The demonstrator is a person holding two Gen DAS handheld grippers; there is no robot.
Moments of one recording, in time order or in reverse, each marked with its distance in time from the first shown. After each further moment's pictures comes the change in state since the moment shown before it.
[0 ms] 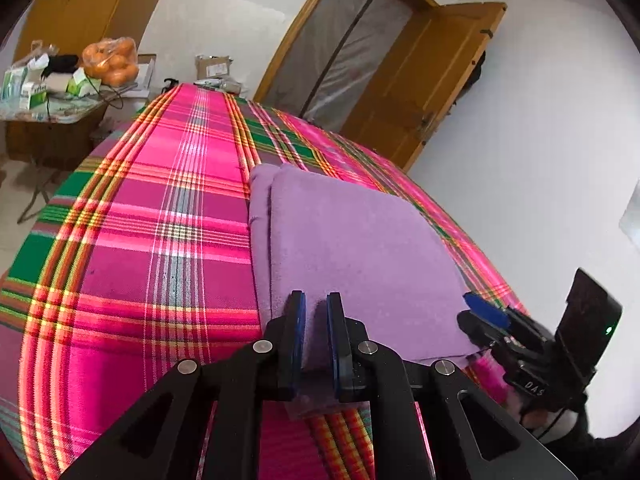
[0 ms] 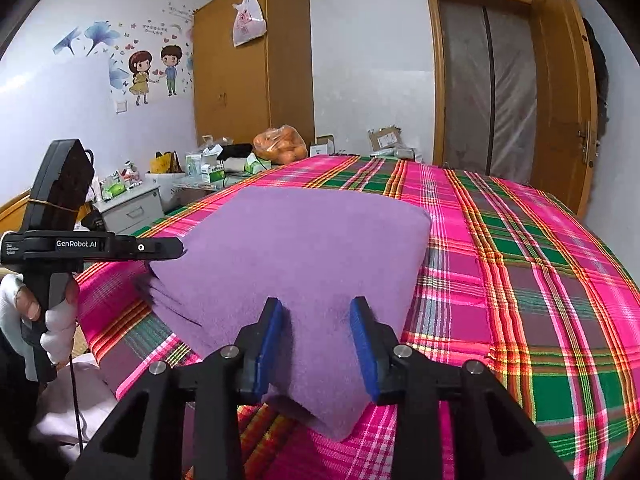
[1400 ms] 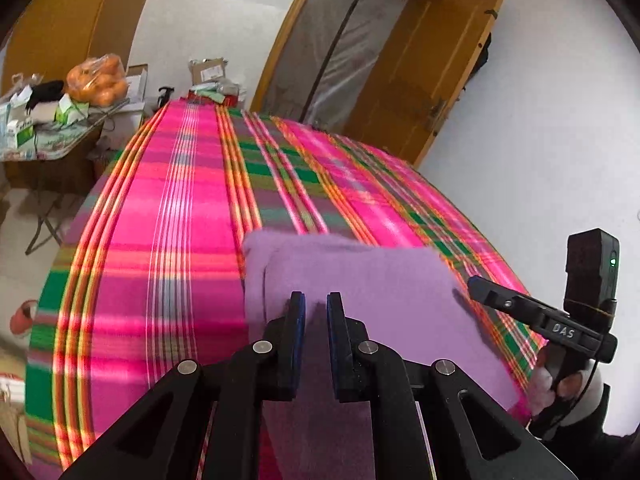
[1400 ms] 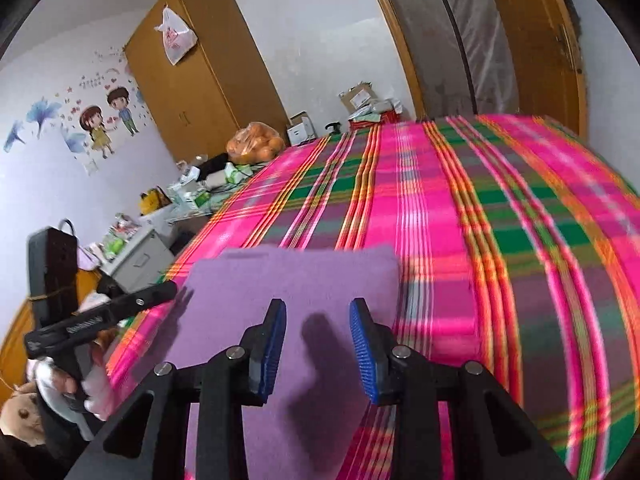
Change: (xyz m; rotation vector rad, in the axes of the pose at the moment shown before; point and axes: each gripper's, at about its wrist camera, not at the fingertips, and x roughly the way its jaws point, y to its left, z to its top) left arm 0.040 -0.010 0.078 0.084 0.048 0.072; right arm 0.054 -0.078 0.078 0.298 0.130 0.056
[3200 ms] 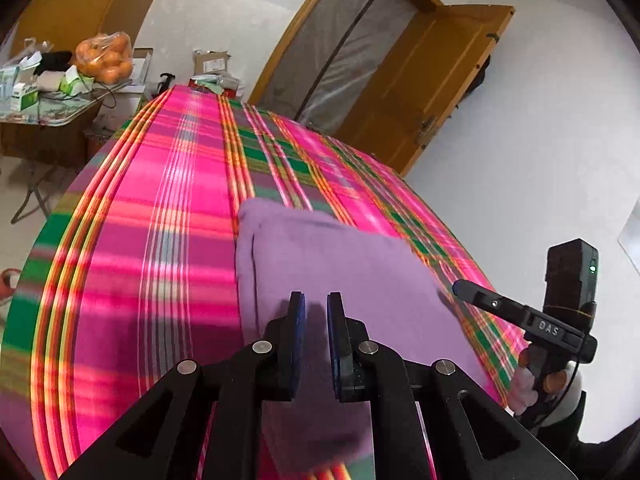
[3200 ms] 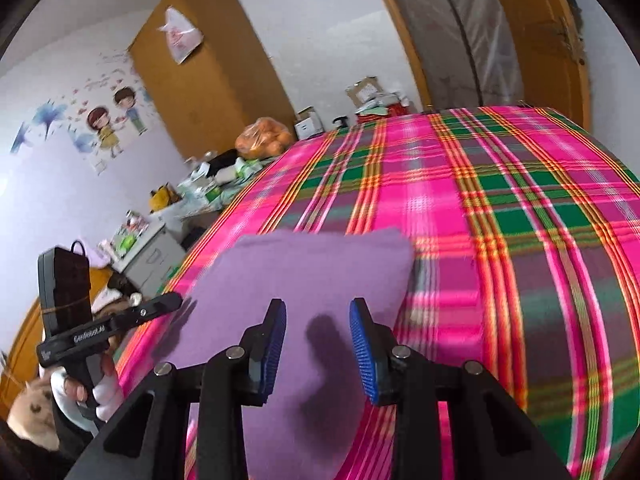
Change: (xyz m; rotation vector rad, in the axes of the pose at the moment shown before) left arm -0.023 0.001 -0.045 -0.094 -0.013 -0.075; right arm -0.019 0.006 -0.027 0.004 0.044 0.059
